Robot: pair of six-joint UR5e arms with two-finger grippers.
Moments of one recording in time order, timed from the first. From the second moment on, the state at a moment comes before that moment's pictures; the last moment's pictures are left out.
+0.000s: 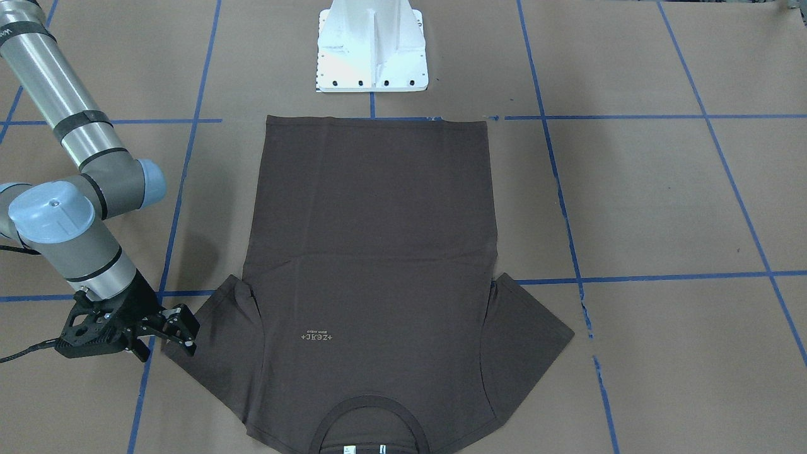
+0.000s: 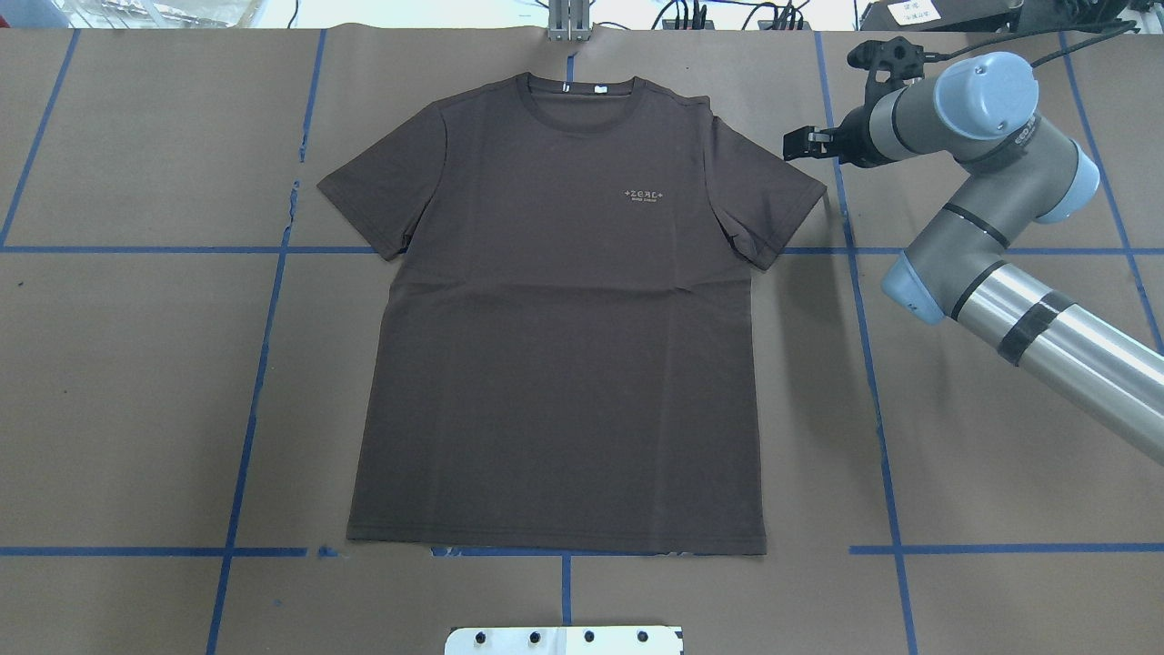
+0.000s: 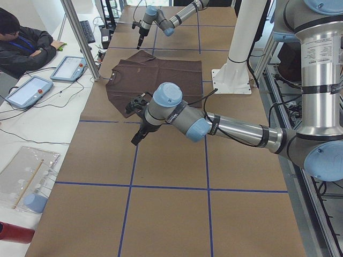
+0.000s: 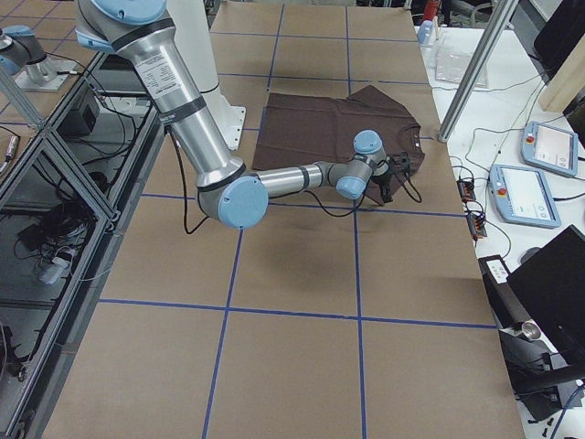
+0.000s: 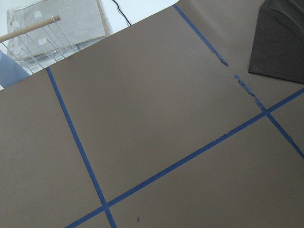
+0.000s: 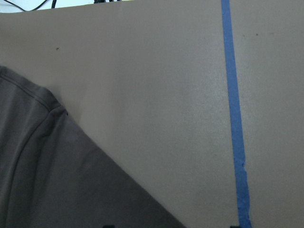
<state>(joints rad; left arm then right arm) -1.51 -1.45 -1.91 -2.03 -2.35 0.00 0.90 -1.04 1.14 -0.70 1.86 1.01</state>
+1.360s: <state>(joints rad) -1.51 -1.44 -1.91 -2.03 -2.35 0.00 0.86 -1.04 1.12 -0.70 1.80 1.04</state>
